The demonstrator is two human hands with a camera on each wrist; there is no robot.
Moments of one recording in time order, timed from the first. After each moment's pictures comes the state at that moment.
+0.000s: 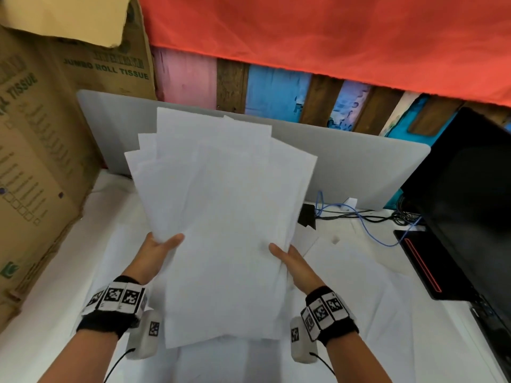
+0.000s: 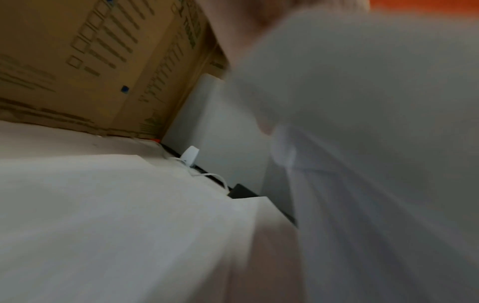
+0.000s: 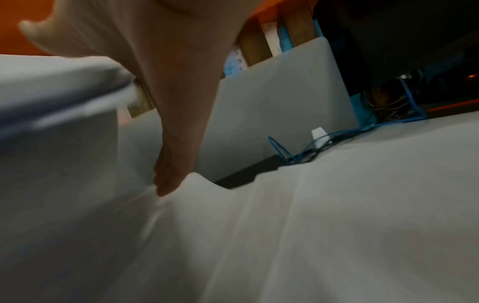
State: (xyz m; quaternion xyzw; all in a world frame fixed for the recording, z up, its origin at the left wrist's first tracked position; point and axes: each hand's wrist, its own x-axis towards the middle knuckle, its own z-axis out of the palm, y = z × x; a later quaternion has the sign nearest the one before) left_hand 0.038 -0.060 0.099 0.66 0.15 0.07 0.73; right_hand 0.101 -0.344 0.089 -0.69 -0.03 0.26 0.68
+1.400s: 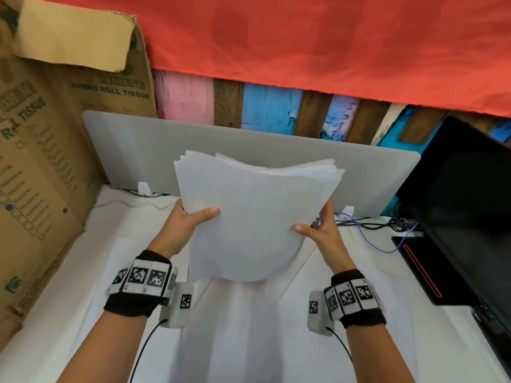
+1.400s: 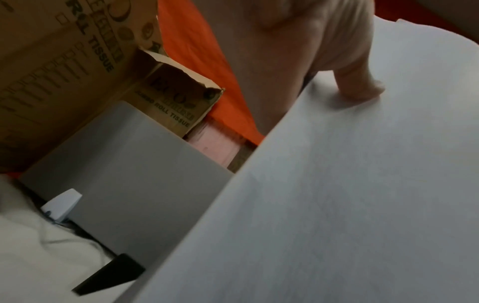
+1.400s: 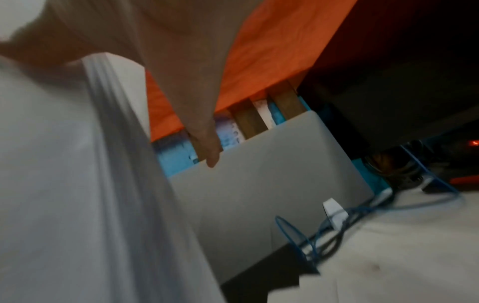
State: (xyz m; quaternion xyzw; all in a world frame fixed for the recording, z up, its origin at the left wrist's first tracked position) left_hand 0.069 -0.107 0.185 0.63 -0.04 0.10 0.77; right_hand 0.128 -0.378 0.162 -0.71 -0.12 0.03 0.70
